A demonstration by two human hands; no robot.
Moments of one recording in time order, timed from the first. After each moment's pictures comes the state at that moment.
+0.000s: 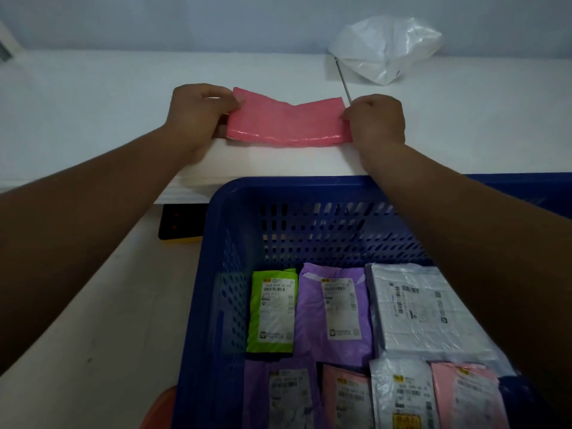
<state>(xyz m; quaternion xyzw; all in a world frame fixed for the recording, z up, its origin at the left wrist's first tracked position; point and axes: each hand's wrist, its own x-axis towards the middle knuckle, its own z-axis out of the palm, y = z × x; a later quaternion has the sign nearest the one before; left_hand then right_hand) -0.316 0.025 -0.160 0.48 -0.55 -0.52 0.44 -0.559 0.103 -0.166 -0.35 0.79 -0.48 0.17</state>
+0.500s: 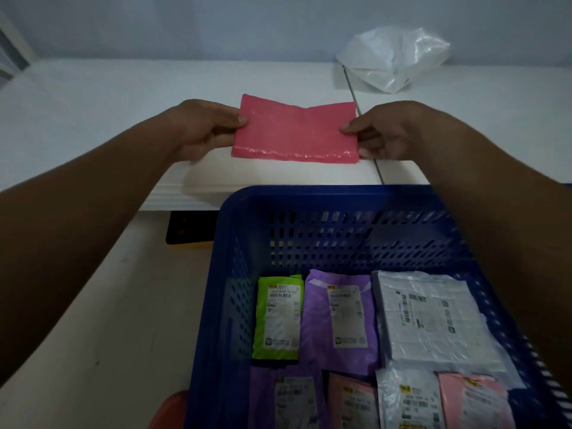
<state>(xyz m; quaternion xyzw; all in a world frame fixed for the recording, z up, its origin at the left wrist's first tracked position) -0.298 0.009 -0.148 0.48 -0.51 -0.64 0.31 -0.586 0.100 -0.131 -0.35 0.73 -0.32 0.49</state>
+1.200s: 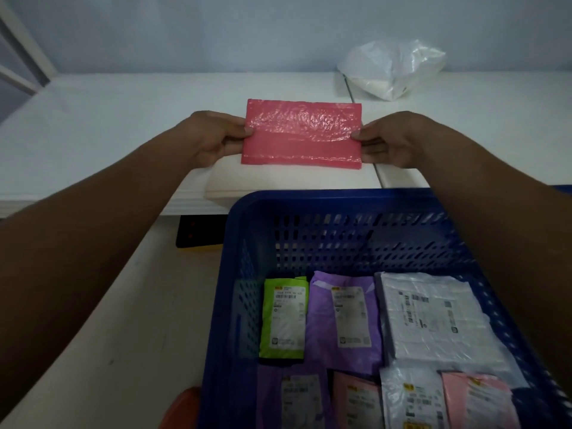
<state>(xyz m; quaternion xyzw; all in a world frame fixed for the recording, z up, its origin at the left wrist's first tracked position) -0.305 0.017 -0.144 0.49 -0.48 -0.64 0.35 -0.595 0.107 -0.137 -0.33 0.70 -0.38 0.51</state>
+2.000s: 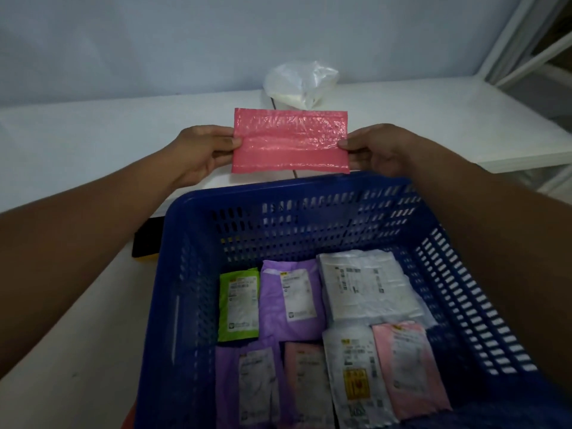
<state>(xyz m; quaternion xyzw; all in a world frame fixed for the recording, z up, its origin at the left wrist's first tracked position) -0.378 0.103 -0.119 0.40 -0.53 -0.68 0.31 -0.668 0.236 -0.101 -0.31 0.67 -0.47 0.49</state>
